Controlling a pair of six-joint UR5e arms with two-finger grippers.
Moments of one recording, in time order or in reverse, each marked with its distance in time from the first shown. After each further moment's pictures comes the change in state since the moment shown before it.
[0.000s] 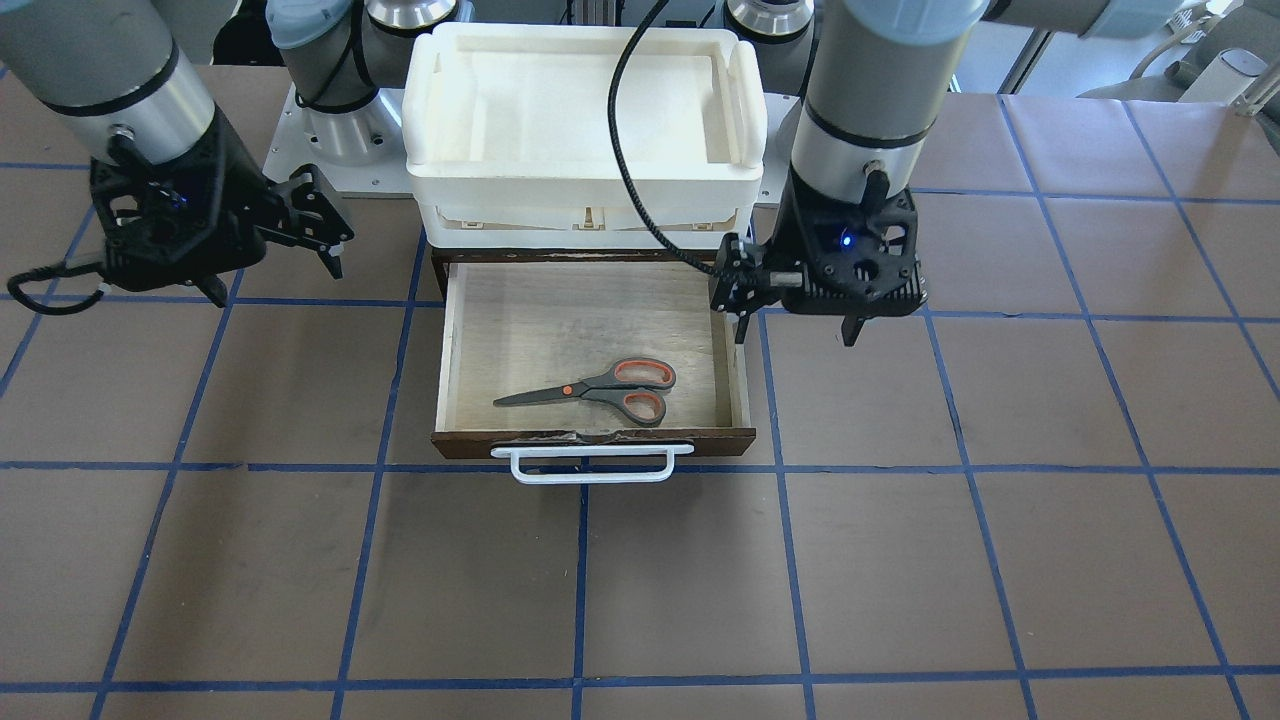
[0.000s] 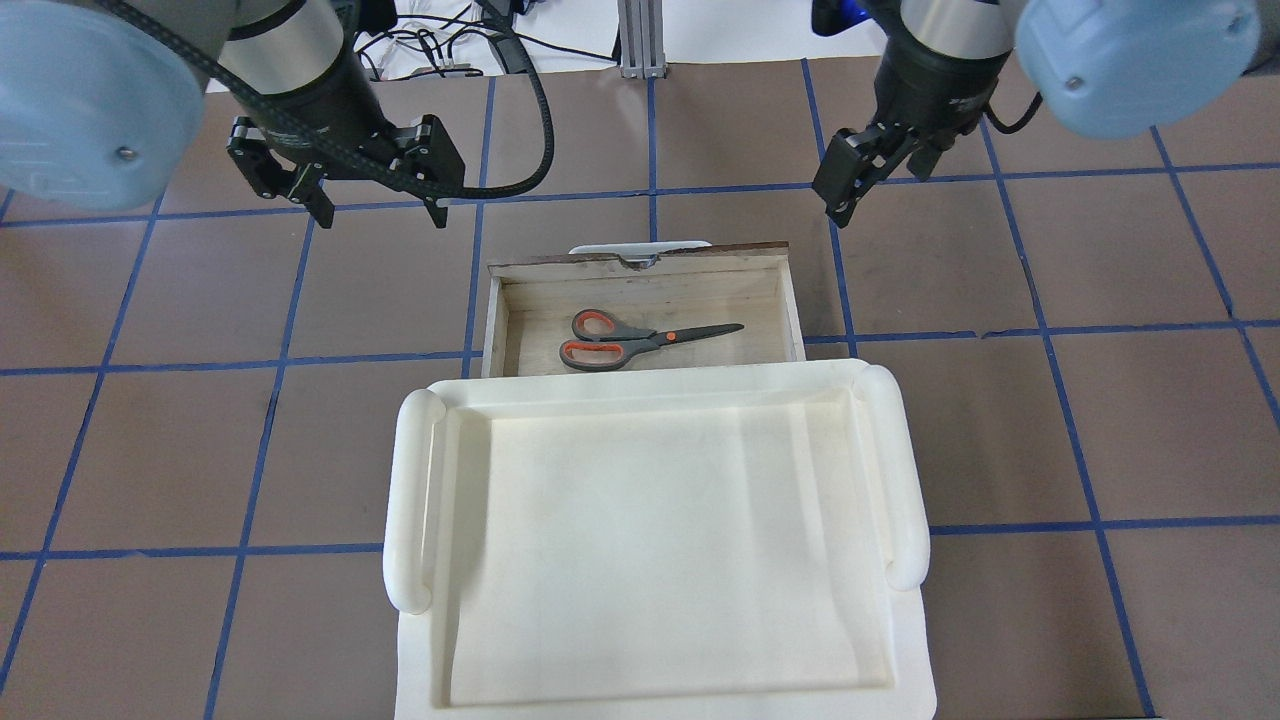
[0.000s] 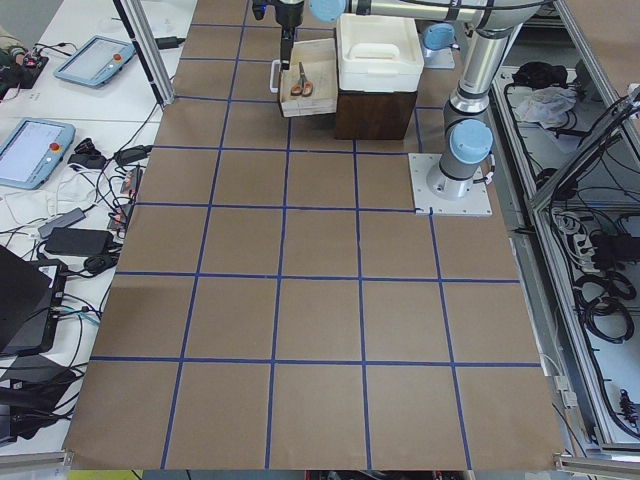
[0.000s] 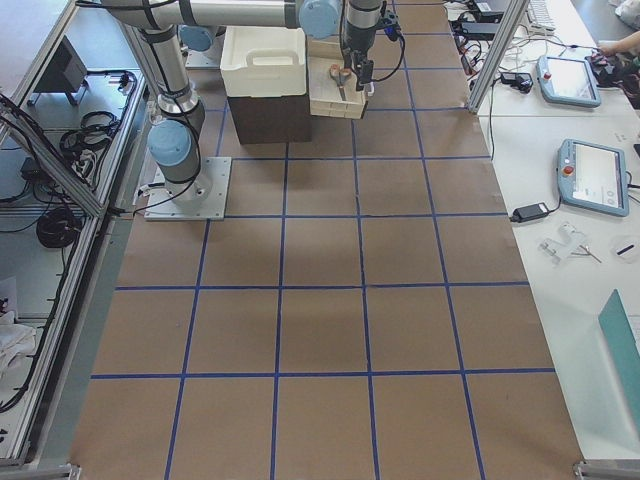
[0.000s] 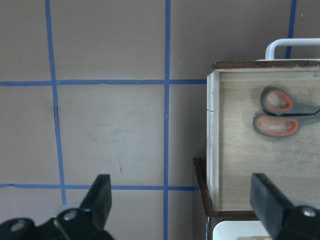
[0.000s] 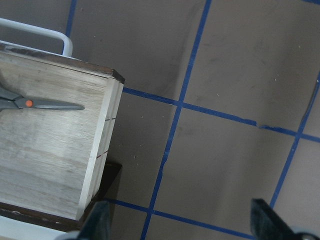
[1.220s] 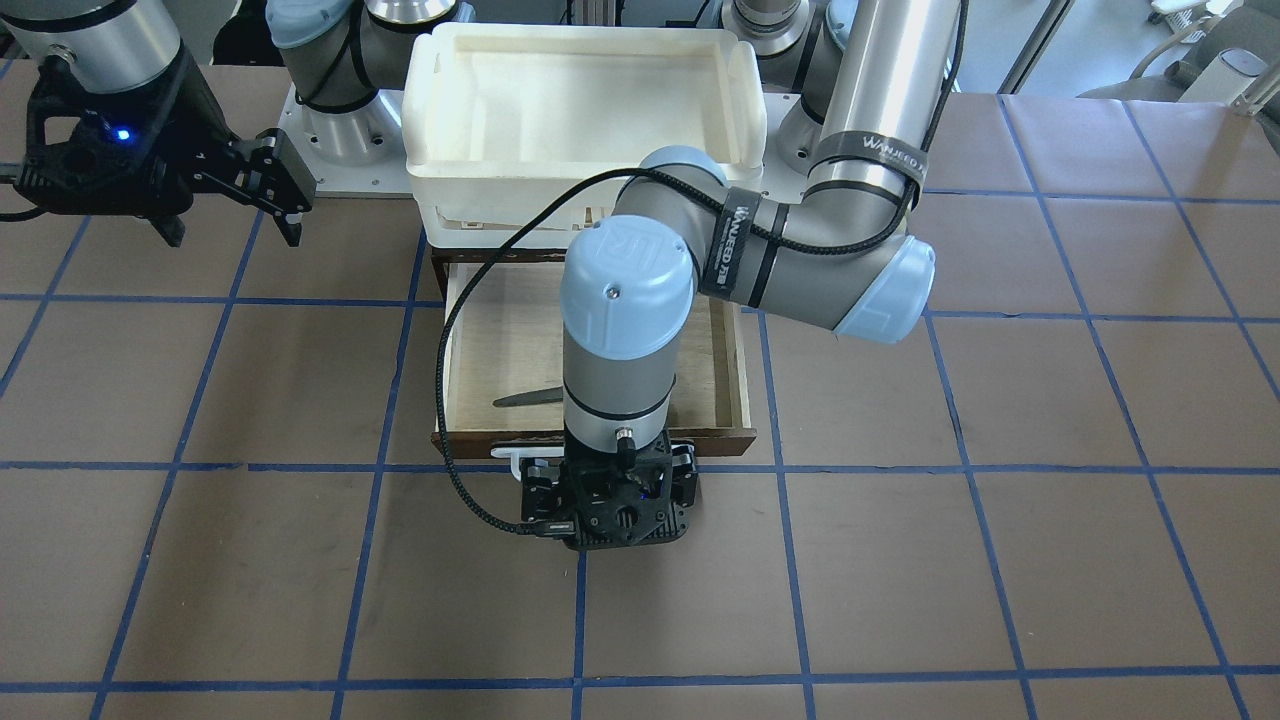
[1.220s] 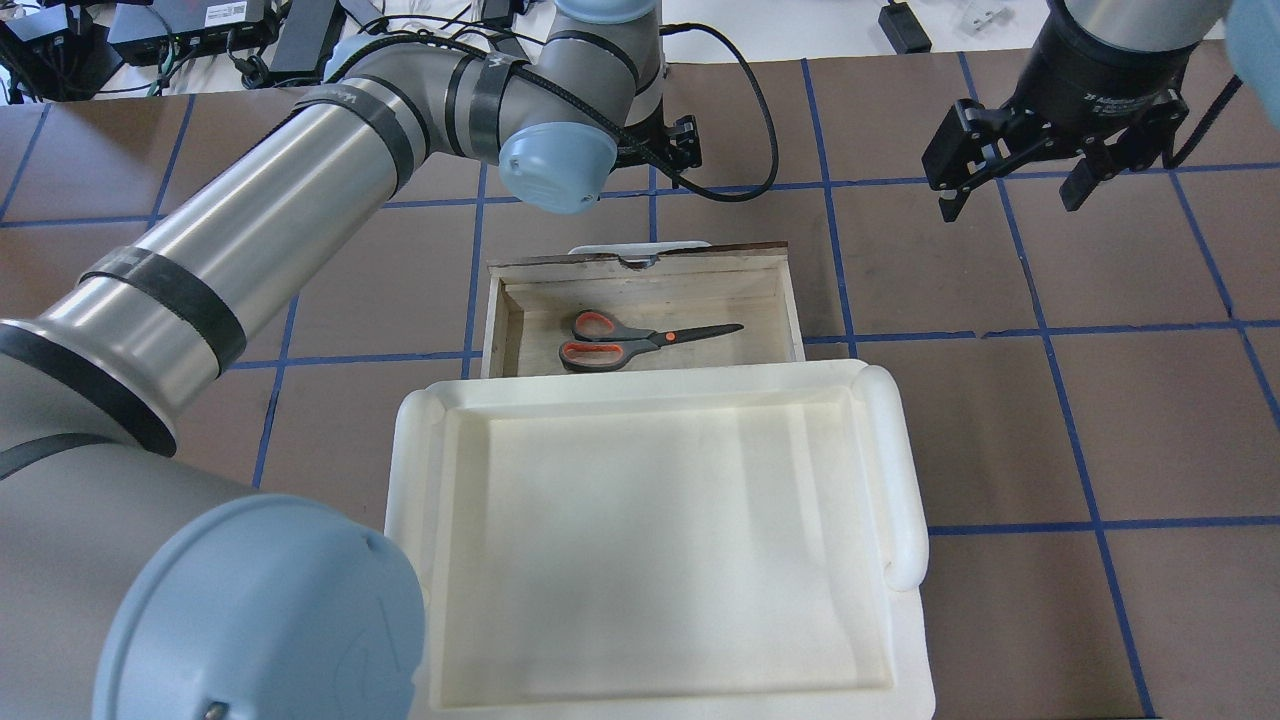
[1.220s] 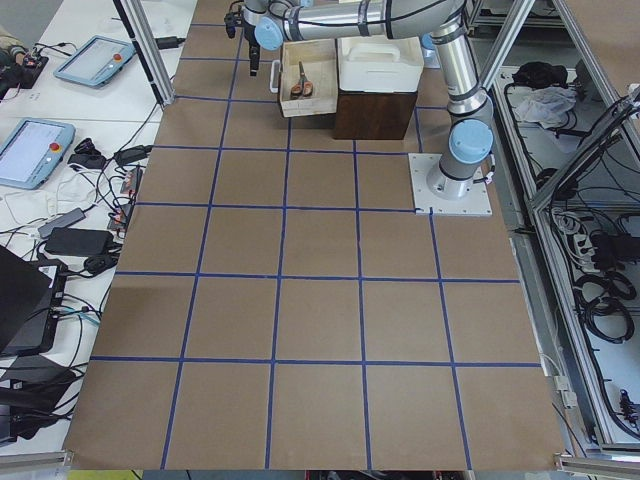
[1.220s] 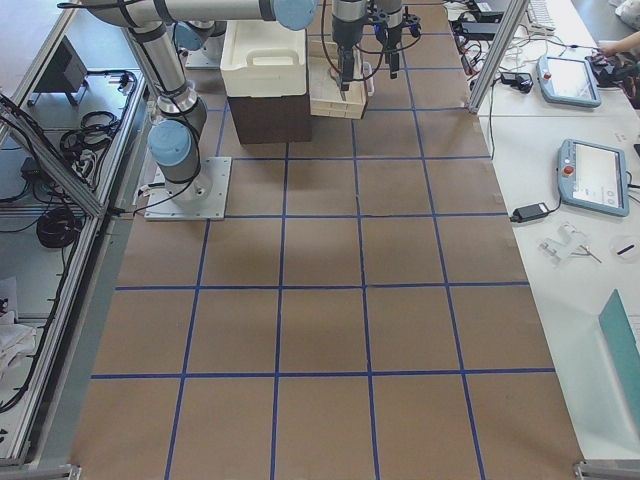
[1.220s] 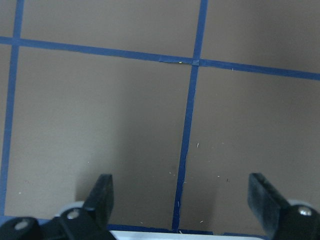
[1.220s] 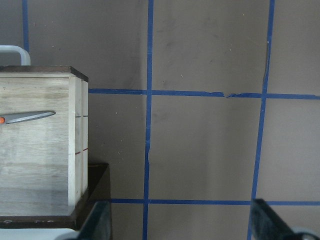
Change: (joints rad) left arm -0.173 -0.463 0.234 0.260 -0.001 -0.280; right arm -0.010 -0.087 0.038 0.004 -0.075 0.188
